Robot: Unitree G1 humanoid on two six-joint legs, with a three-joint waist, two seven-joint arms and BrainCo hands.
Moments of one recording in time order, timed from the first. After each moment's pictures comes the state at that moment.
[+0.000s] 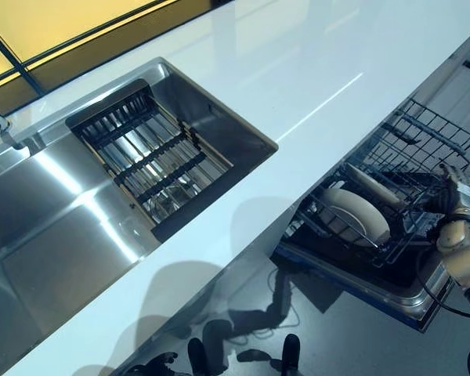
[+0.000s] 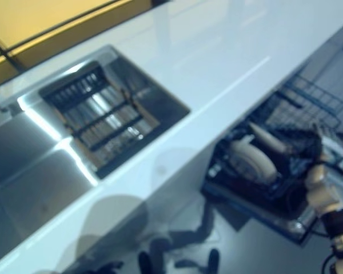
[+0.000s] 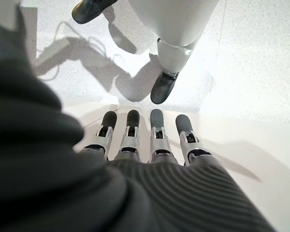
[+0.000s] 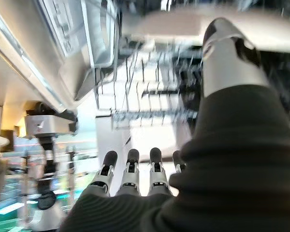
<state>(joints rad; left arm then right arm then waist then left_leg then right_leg) -0.19 0.41 -0.45 0.92 0.10 0.02 -0.10 -0.60 -0.98 0.10 0.49 -0.11 0.34 -0.38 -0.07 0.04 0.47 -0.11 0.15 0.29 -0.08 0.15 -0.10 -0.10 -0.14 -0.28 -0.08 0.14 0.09</state>
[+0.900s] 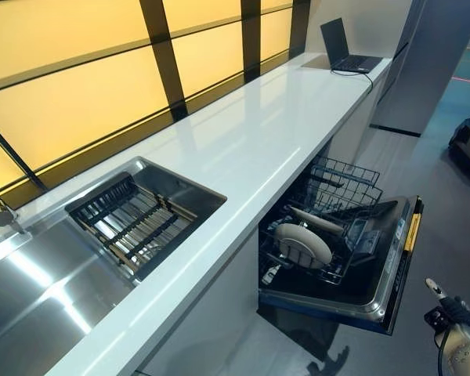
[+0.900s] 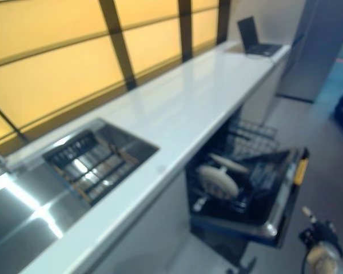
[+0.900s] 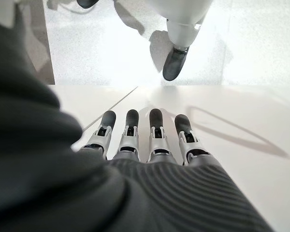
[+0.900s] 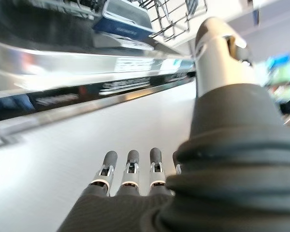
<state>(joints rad) -0.08 0.34 -0.46 1.09 0.09 -0.04 -0.08 -0.19 -0.63 -0.26 0.67 1.17 0.11 -0.35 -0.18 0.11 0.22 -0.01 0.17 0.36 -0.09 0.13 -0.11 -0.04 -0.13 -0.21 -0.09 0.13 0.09</state>
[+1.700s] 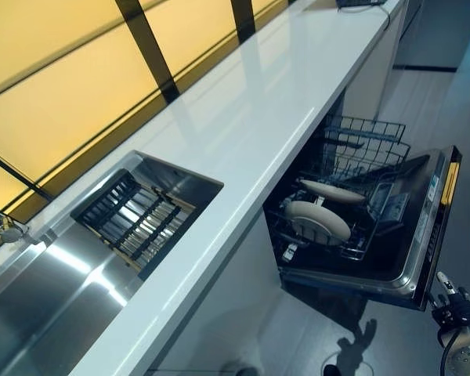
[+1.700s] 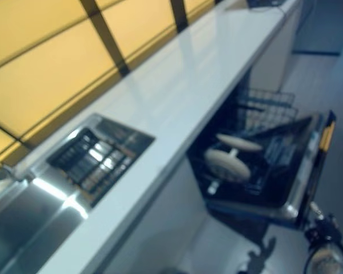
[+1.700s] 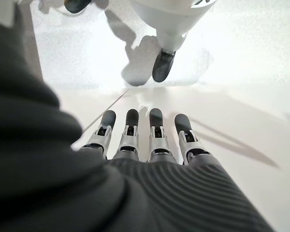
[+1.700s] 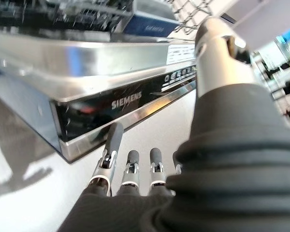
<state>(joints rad) -0.10 0.28 -0.50 1.04 0.04 -0.07 -0.08 -0.26 -0.67 -0.26 0.76 1.08 -0.02 -0.18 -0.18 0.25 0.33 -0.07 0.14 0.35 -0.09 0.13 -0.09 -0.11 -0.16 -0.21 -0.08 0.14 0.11</state>
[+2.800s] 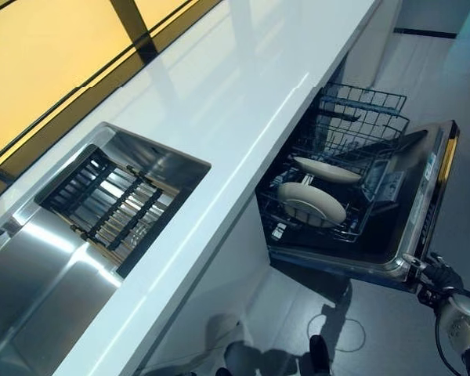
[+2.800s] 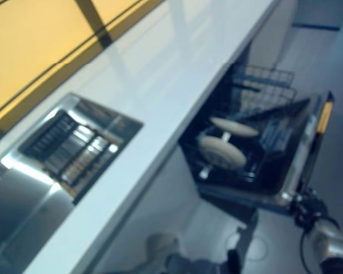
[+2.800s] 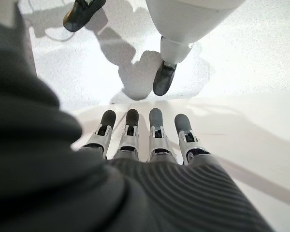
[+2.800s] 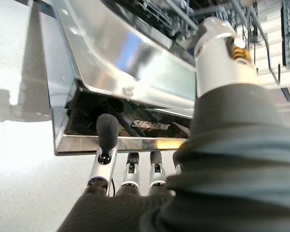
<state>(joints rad) -0.18 0.30 -0.49 0.98 0.05 -0.01 -0.12 -0.37 -0.76 -0.08 0.74 0.77 0.11 -0.08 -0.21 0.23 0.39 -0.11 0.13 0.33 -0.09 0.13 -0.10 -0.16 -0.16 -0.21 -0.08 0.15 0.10</state>
